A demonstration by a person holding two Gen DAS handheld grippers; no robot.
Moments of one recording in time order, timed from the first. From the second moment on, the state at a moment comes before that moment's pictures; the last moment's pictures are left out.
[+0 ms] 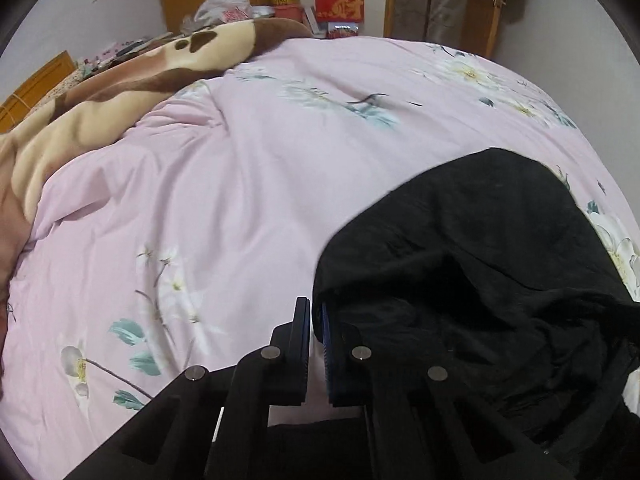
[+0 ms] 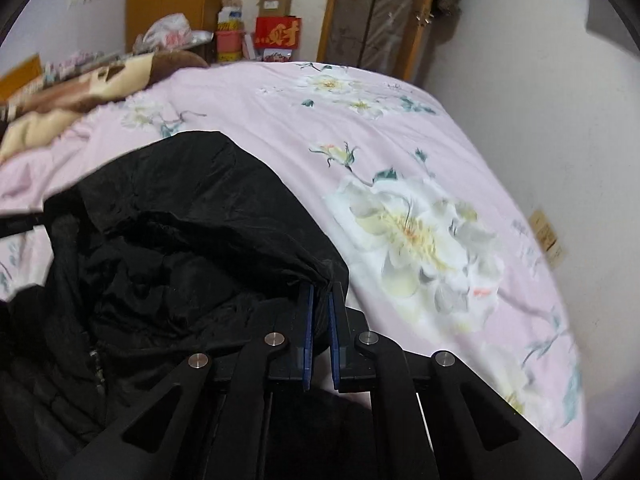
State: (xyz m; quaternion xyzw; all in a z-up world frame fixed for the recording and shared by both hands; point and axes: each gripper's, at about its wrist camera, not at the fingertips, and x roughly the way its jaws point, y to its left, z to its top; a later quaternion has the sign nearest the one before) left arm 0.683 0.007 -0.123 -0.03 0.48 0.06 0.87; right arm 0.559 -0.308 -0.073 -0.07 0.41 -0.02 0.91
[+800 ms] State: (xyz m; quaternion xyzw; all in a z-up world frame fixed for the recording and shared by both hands) left arm 0.666 0.070 -0.089 -0.11 0.44 -0.05 0.89; right arm 0.560 -0.354 -0.040 0.08 0.37 -0.02 0.92
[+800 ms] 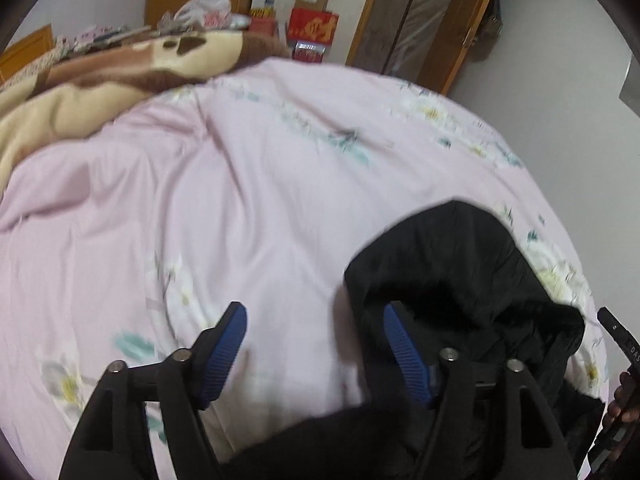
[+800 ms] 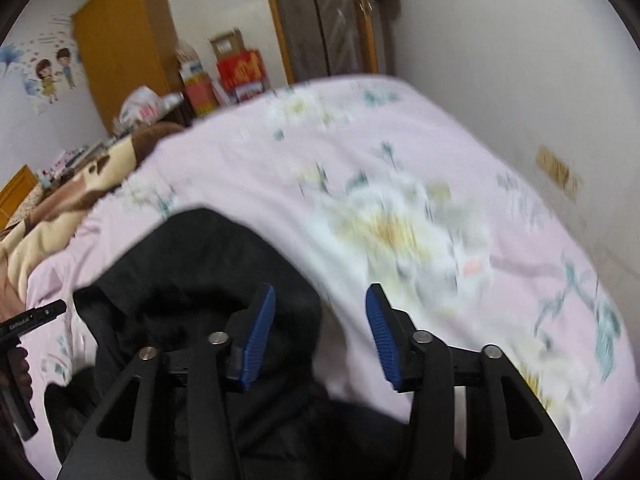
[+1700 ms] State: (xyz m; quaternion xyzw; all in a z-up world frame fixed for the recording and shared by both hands) left arm 0.659 0.036 -0.086 -0.11 0.47 -0.08 0.87; right arm 0.577 -0.315 -0.061 0.02 0.44 0.03 0.89
